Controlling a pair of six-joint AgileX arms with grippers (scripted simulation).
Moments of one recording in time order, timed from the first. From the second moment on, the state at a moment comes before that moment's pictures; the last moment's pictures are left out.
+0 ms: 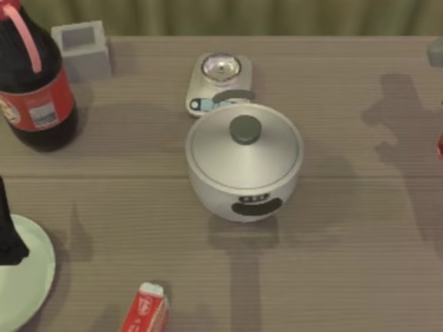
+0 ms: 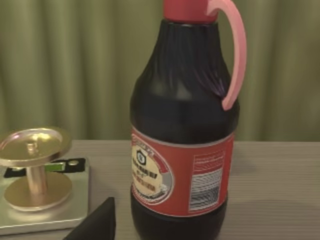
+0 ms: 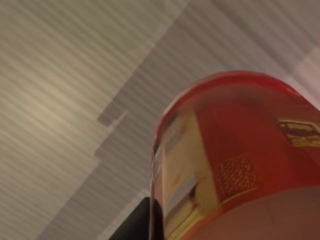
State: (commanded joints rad) left arm 0.00 0.00 0.00 0.00 0.00 0.00; right arm 0.02 2.01 1.78 -1.35 0.00 -0.67
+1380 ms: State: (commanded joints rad) left arm 0.00 0.00 0.00 0.00 0.00 0.00; right arm 0.28 2.23 1.92 -1.26 0.01 0.29
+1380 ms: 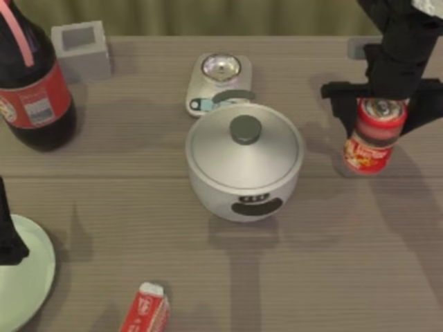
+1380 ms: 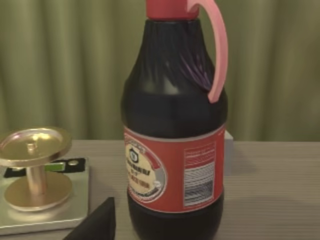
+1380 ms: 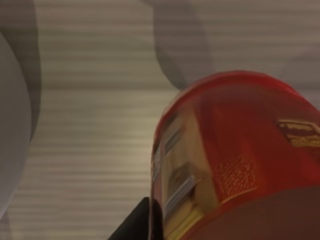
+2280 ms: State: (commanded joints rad) left arm 0.00 0.00 0.00 0.00 0.00 0.00; right arm 0.28 2.26 1.77 -1.08 0.01 0.29
